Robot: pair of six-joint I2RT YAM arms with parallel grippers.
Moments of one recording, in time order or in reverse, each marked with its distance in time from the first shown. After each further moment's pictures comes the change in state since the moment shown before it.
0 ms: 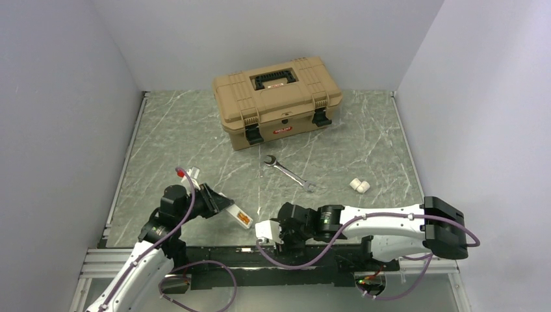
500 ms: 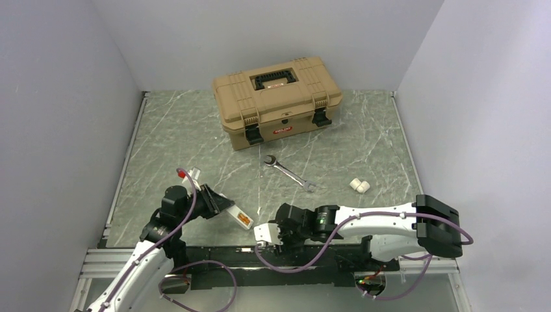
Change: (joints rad) left arm 0.007 0.010 -0.027 0.040 0.014 -0.002; right arm -0.004 0.047 -0.002 0.019 0.039 -0.119
